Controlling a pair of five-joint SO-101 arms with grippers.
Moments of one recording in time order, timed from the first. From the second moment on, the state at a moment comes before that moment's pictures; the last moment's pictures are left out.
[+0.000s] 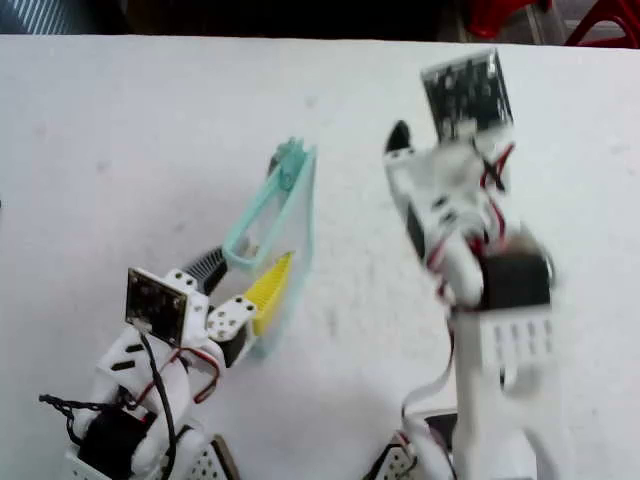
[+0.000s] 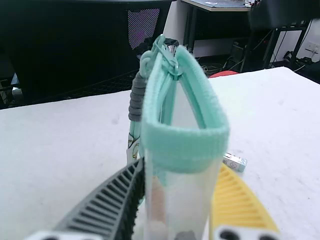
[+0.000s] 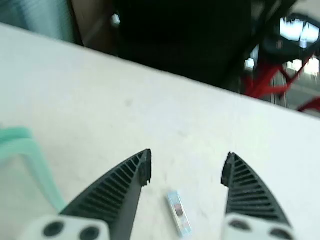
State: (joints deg) left arm 21.1 -105.0 76.7 51.0 6.7; right arm -8.1 -32.6 11.1 62.3 14.0
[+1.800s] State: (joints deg) left arm 21.1 -105.0 77.7 50.8 6.7; right arm -0.8 43.9 -28.2 76.7 24.0
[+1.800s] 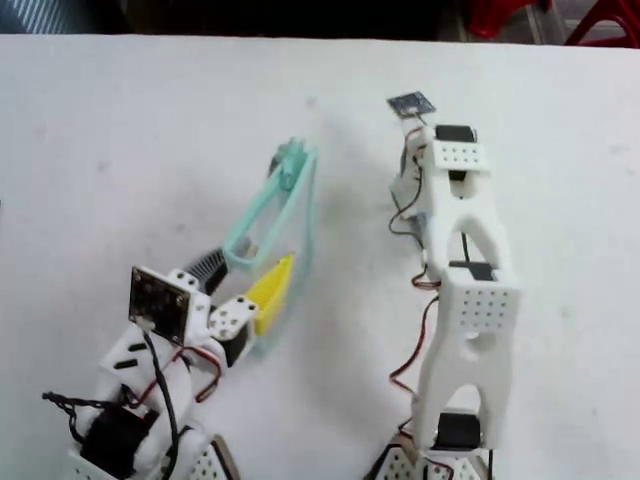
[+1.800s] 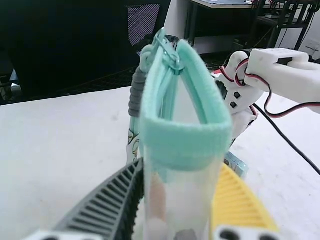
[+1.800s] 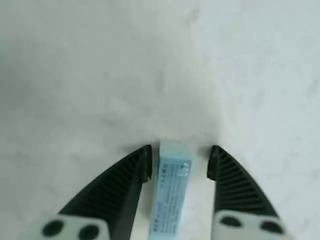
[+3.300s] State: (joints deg) left arm 21.1 -104.9 77.7 50.2 6.7; right arm -2.9 13.0 7.7 58.9 13.0
